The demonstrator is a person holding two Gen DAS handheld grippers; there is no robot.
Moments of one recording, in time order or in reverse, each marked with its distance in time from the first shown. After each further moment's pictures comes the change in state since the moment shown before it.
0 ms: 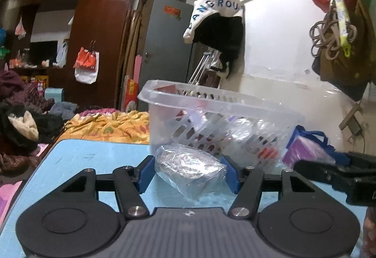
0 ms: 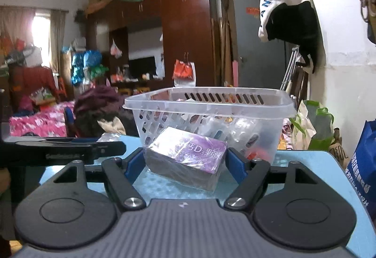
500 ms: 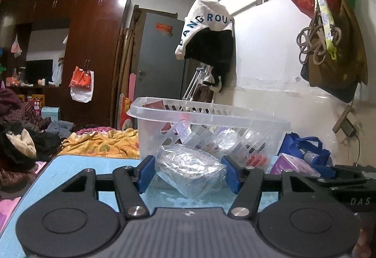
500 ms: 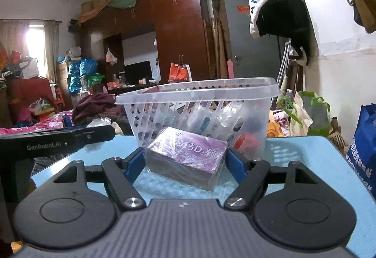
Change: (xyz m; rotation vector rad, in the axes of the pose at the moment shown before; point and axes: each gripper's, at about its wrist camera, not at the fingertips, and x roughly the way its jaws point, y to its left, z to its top) left arm -0.014 -0.011 -0.006 0.042 -0.081 -0.014; right arm 0.011 -0.010 -0.012 0.060 -0.013 -0.002
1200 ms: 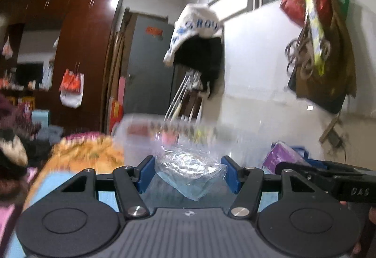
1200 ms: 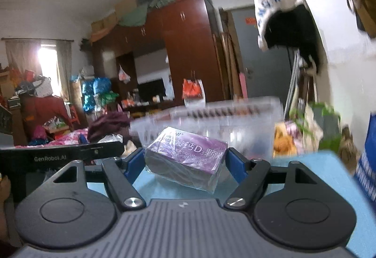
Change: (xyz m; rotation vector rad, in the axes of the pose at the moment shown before) left arm -0.013 -0.016 0.053 0.014 -0.031 -0.063; right arm -0.027 -0.009 0.027 0.023 -0.102 0.078
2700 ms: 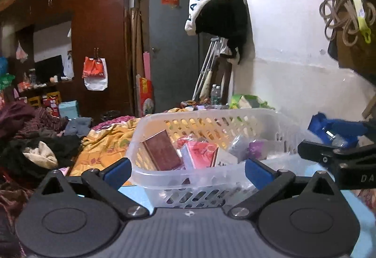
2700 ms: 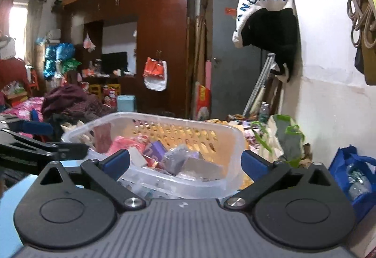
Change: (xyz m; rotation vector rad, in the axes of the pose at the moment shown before) left arm 0.097 -0.005 0.045 0.110 0.226 0.208; right arm 0.085 -0.018 0.061 -0.138 0.154 -0.240
